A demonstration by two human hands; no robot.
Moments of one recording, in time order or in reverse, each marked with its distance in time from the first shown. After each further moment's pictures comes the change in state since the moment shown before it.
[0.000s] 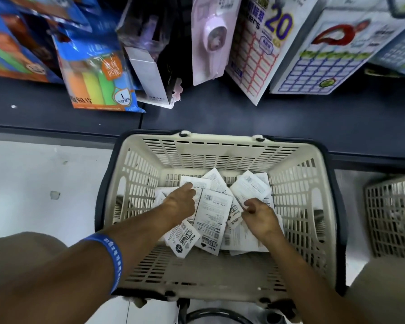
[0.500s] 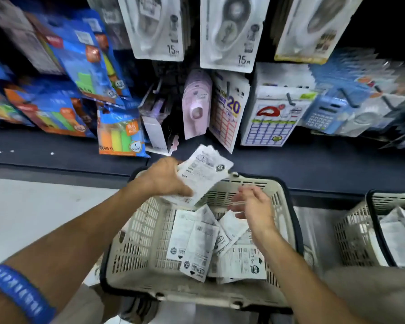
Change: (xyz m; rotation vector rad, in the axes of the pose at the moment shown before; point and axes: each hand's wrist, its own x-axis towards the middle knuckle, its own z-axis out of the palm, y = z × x) left_hand -0.139 -0.084 -0.103 -1.450 0.623 -0.632; right_hand -0.092 -0.095 -0.099 0.821 0.210 -0.213
